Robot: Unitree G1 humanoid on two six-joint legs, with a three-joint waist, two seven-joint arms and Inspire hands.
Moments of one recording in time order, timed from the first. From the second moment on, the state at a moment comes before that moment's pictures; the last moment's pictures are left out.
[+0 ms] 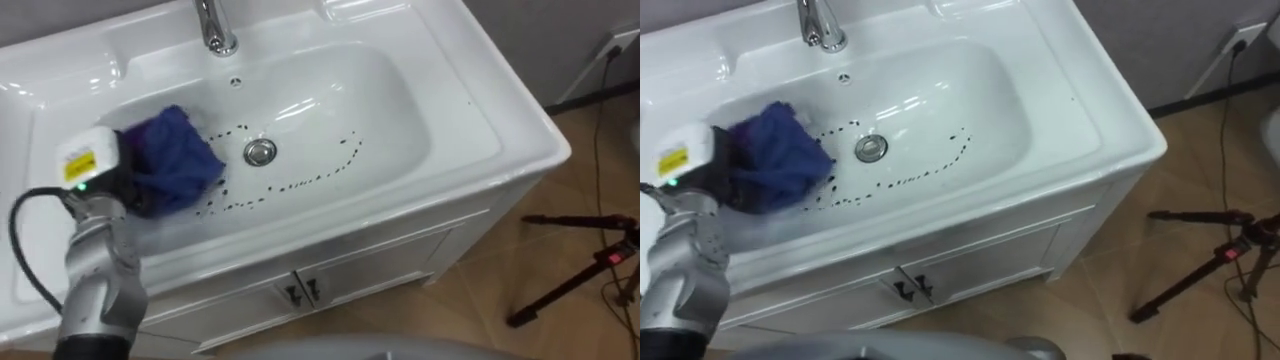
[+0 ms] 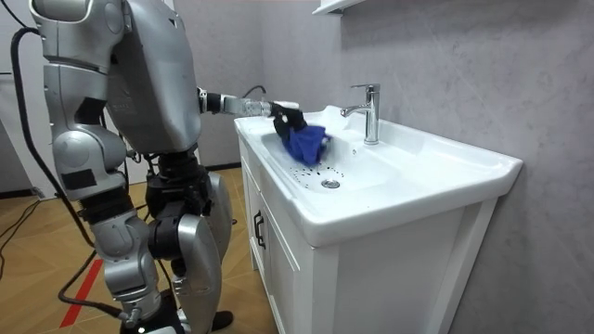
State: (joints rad) left arm 0.16 0.29 -0.04 0.19 0.99 0.27 0.01; right arm 0.16 -0.33 0.06 1.14 -0.17 0.16 0.13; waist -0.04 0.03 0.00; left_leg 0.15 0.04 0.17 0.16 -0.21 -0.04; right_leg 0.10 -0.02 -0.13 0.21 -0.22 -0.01
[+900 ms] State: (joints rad) left arm 0.13 0.29 -0.02 0.45 1.00 0.19 0.17; right arm 0.21 -0.30 0.04 1.14 -0.28 0.18 0.18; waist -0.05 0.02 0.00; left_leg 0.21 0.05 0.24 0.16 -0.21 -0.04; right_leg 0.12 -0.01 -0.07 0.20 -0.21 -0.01
